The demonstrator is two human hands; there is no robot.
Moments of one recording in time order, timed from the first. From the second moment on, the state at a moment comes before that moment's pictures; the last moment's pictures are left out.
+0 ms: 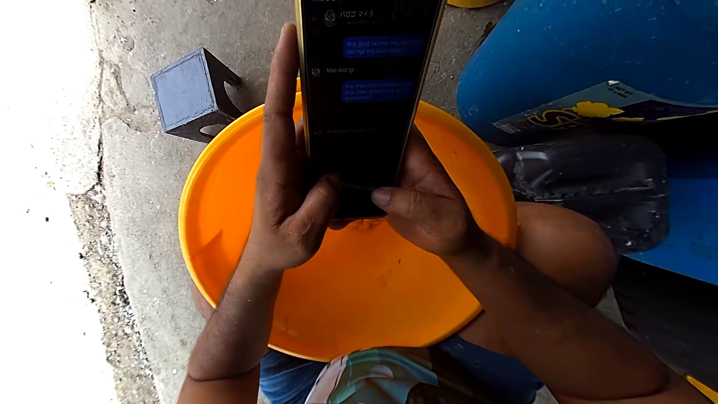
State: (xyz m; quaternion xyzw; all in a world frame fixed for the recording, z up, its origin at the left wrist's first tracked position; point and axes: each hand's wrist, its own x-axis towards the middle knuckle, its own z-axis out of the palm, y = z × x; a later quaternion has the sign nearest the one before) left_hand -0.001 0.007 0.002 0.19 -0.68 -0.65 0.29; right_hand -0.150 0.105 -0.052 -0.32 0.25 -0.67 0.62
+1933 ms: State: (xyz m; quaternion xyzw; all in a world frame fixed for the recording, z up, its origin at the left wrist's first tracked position) left_hand 0.010 -0.003 0.011 0.16 -0.67 -0.69 0.21; right_hand -0.151 0.102 -0.052 -0.29 0.24 -0.65 0.66
